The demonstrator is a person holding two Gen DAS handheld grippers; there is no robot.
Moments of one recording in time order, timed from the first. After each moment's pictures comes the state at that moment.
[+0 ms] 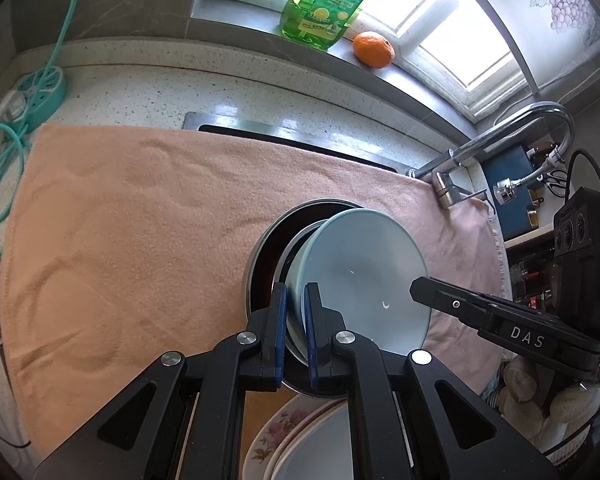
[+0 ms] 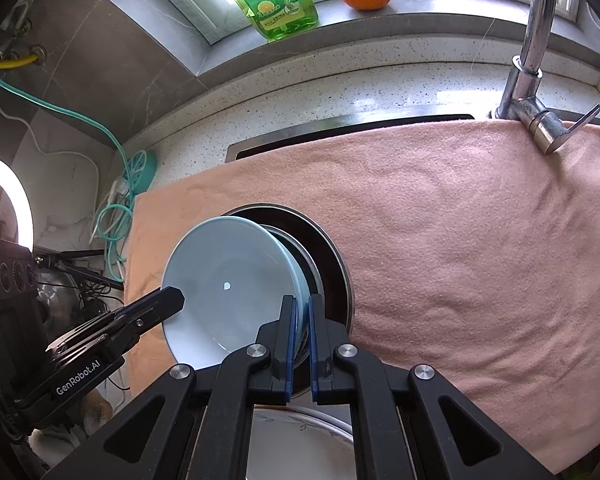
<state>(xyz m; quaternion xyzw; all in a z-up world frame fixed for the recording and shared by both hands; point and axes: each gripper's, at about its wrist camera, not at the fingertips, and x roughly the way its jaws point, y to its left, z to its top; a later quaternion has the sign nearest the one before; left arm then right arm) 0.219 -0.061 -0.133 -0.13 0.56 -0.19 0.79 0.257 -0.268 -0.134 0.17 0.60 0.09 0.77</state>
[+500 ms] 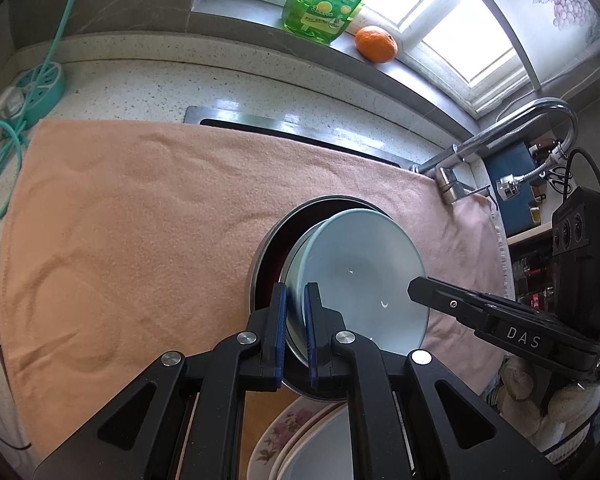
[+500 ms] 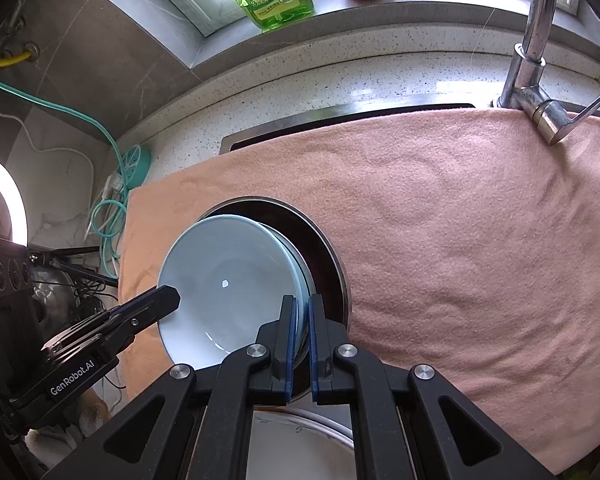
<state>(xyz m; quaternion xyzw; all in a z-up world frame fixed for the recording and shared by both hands) 0.221 -0.061 -0.139 -0.13 0.57 -0.19 0.79 0.258 -0.267 -0.143 0.17 0.61 0.09 0.77</state>
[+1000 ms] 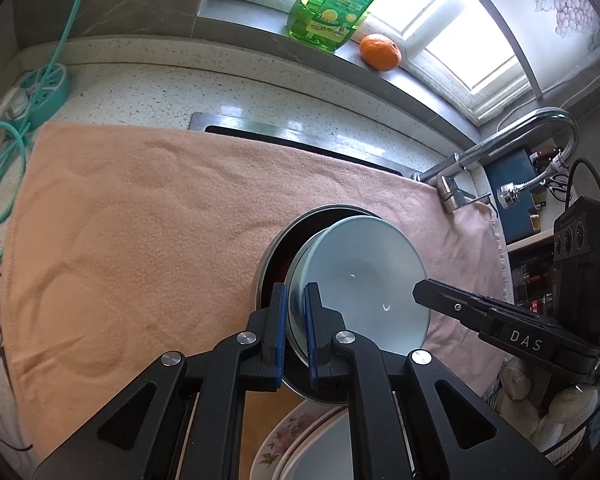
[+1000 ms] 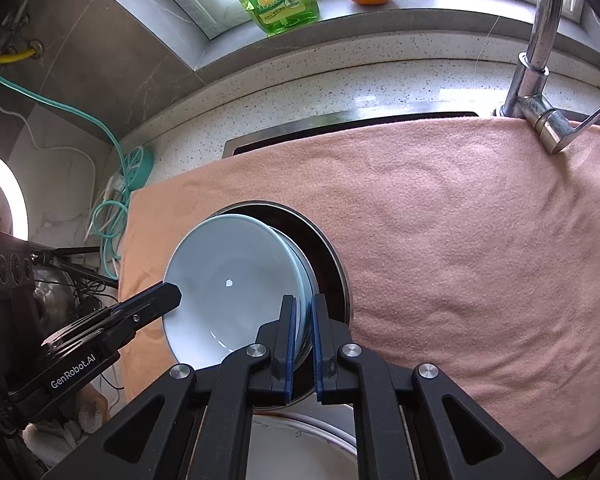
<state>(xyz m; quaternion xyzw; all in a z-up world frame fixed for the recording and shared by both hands) 0.224 -0.054 -0.134 -0.14 0.56 -0.19 0.79 0.259 -0.268 -0.140 0.16 0.60 0.10 0.78</state>
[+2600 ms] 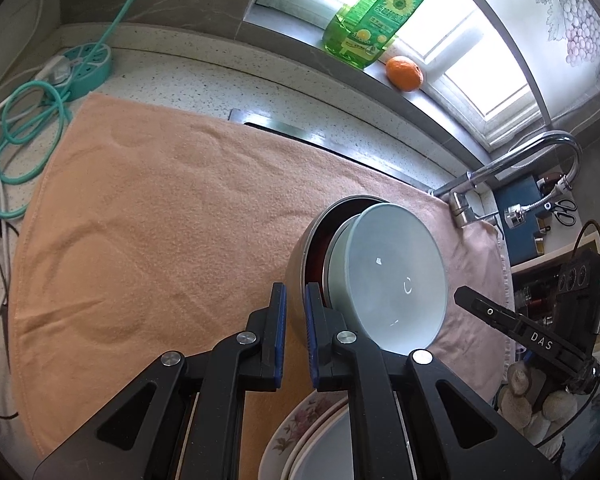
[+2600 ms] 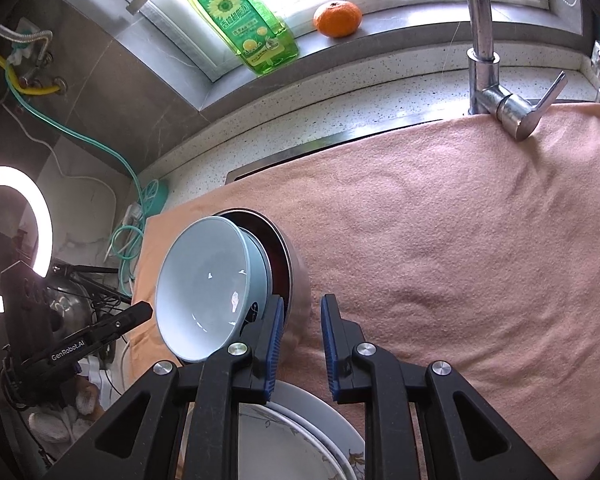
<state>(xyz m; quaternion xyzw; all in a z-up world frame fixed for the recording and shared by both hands) 0.200 -0.032 -0.141 -0.17 0.54 -0.15 0.81 0.219 -0.308 -0.141 0.20 0.53 0.11 0.81</state>
